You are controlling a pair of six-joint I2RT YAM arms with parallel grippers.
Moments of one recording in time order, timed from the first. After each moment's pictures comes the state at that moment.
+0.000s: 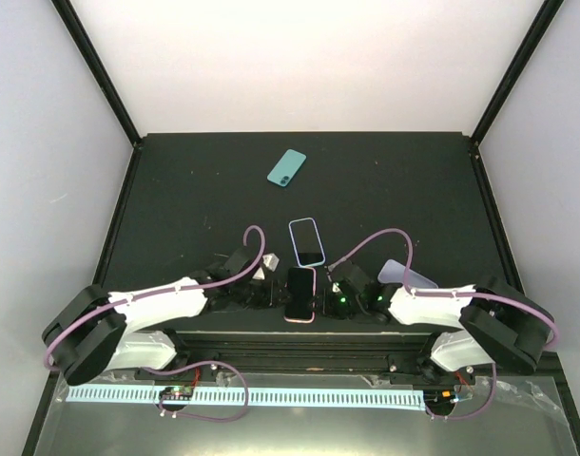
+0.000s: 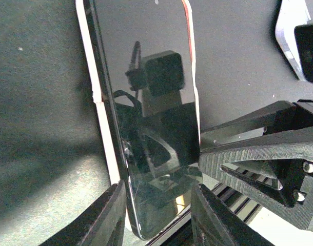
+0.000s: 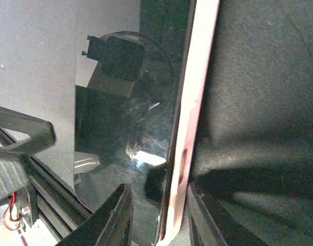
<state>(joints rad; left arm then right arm) -0.80 1.25 0.46 -0.09 0.38 -0.87 0.95 1.37 0.42 0.10 -0.24 1.03</state>
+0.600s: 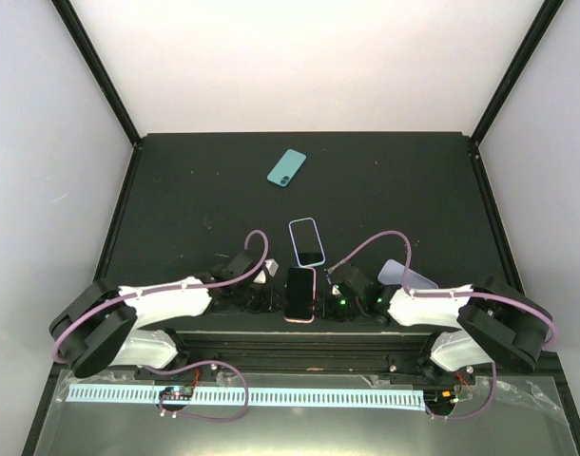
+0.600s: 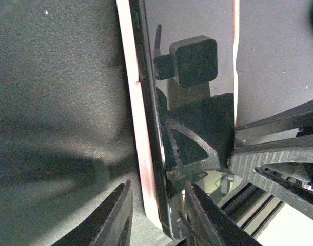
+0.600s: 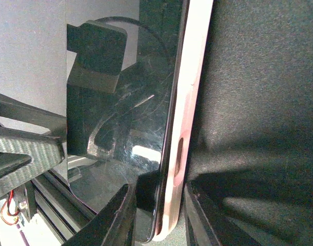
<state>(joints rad) -0.80 1.28 0.45 -0.12 0.37 -0.85 0.96 1.38 0.40 0.11 -0.26 1.04</state>
